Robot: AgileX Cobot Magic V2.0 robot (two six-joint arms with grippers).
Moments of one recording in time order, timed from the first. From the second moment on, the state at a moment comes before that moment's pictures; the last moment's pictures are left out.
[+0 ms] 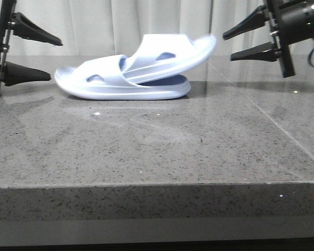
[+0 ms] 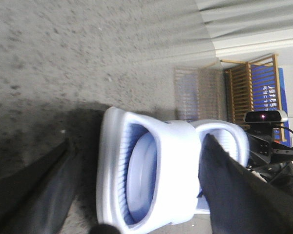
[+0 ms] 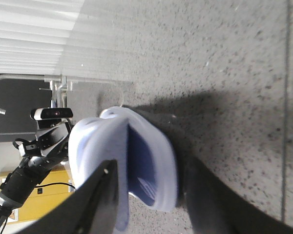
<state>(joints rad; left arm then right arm) 0.19 2.04 -1.38 -1.46 1.20 0.75 -0.16 2.03 -1.51 1.36 1.15 -0.53</state>
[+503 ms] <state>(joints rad) 0.22 1.94 -1.38 -1.30 1.18 0.74 -0.17 1.95 -1.51 1.06 1.11 -0.53</state>
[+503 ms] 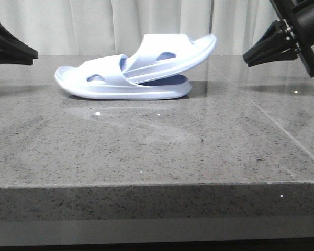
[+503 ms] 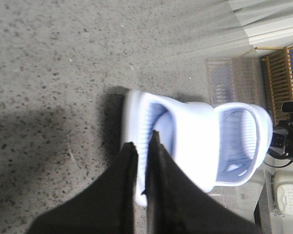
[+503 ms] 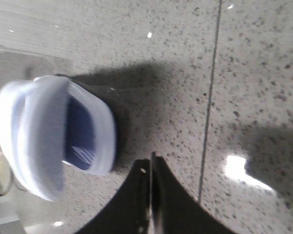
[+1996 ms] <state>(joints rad) -0.01 0.79 -0.63 -0.88 0.33 0.84 0.15 0.77 -0.81 0.31 0.38 -0.32</state>
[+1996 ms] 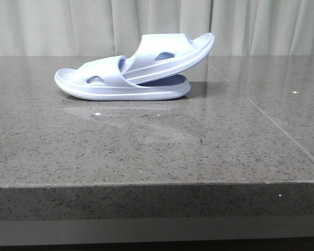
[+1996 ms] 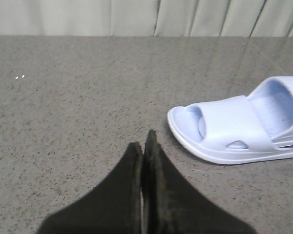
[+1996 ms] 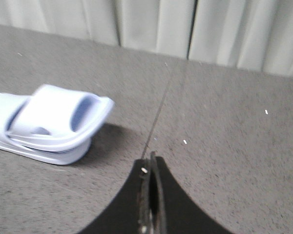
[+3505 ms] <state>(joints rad) -0.11 0.21 -0.36 -0.95 0.33 0.84 0.20 0.20 -0.39 0.33 0.24 -0.32</state>
